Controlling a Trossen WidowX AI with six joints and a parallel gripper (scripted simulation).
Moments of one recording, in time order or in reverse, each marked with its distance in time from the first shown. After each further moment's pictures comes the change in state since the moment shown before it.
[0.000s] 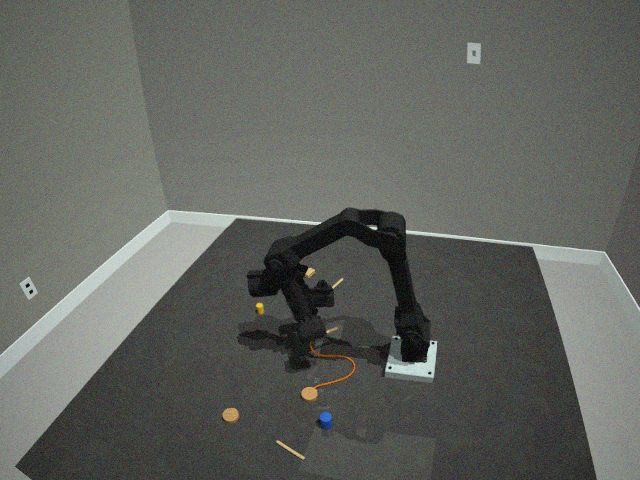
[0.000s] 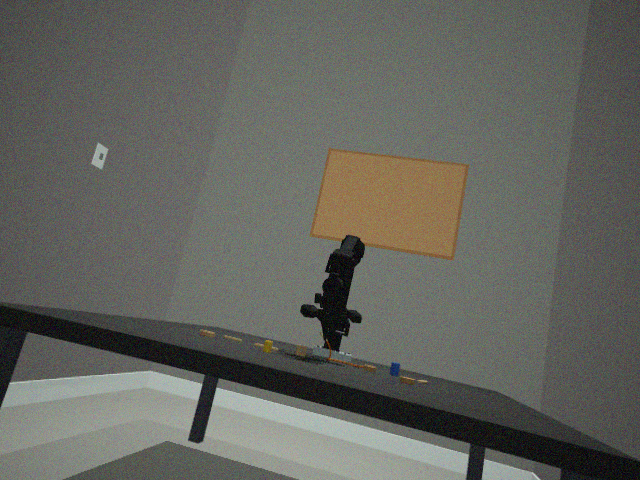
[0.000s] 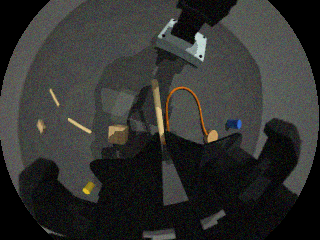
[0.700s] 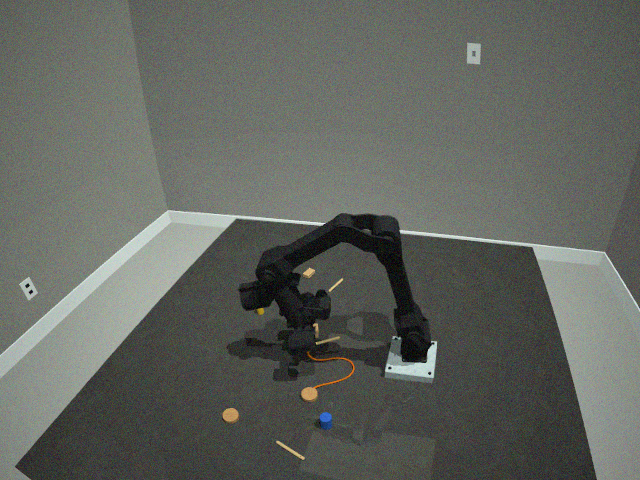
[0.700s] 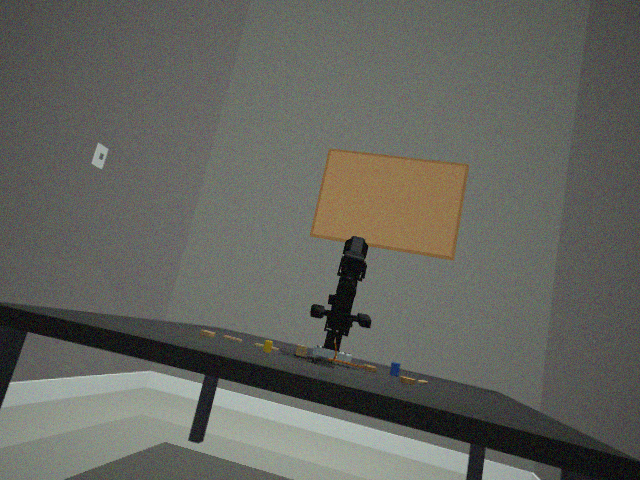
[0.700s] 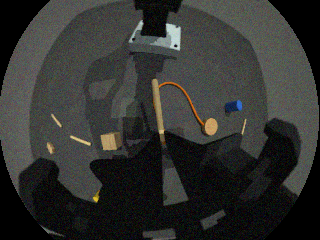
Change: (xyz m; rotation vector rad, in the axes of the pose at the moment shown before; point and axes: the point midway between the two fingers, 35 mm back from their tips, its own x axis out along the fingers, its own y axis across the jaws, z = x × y) arm 0.000 -0.026 -0.013 0.231 -0.046 0.015
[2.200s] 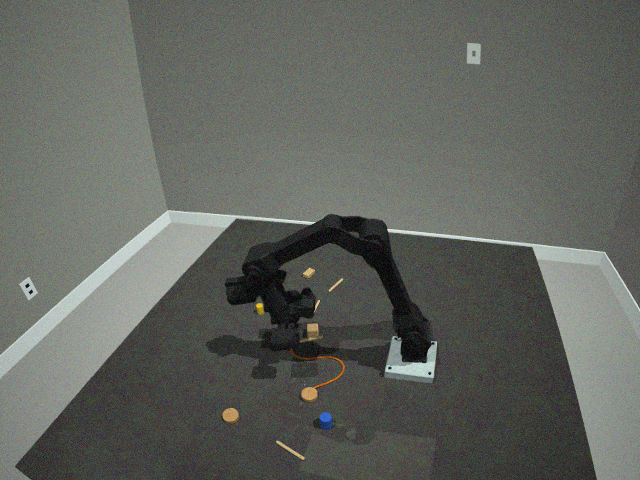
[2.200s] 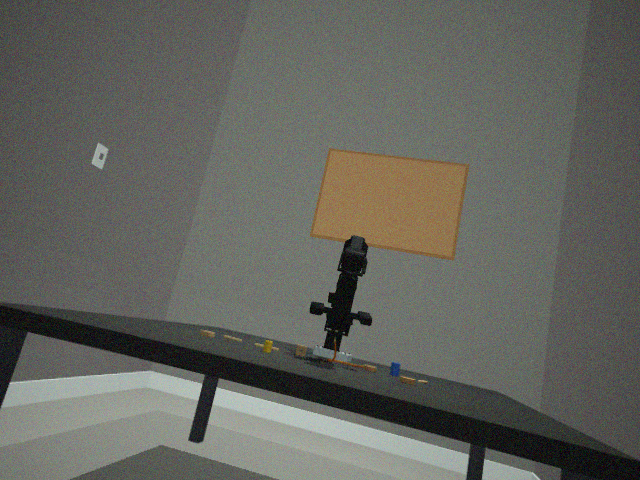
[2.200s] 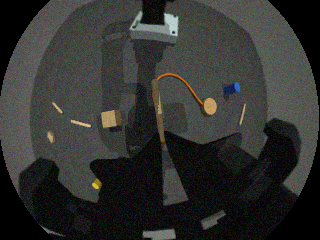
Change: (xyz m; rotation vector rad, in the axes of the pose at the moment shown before) arm -0.017 0.007 -0.037 0.019 0.057 0.006
